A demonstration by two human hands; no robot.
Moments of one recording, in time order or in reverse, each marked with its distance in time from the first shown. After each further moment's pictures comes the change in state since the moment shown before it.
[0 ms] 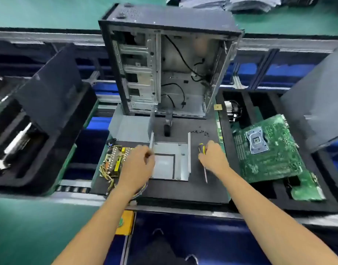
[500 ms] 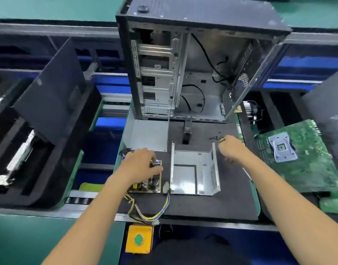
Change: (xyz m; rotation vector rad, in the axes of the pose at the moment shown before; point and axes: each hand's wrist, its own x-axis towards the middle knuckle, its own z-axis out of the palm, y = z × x) left_hand 0.078 -0.061 -0.055 0.523 -0.480 0.017; right_hand 0.055 -0.057 -0.024 -0.083 -0.237 0.178
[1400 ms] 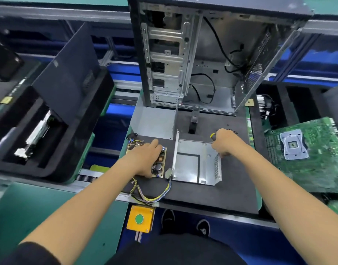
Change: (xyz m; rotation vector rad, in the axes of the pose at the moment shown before) left_hand -0.009 0.005 0.017 0.375 -0.198 0.148; right_hand -0.017 -0.029 0.005 -0.469 -0.168 -0.213
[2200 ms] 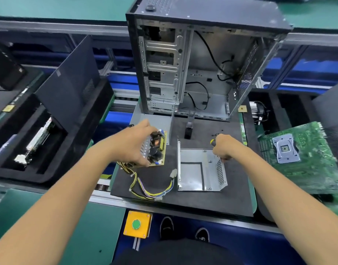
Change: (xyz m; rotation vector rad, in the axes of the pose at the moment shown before) left_hand -0.050 -0.017 -0.083 -0.382 0.233 0.099; right_hand -0.009 0.016 -0.004 0.073 -0.018 0.018
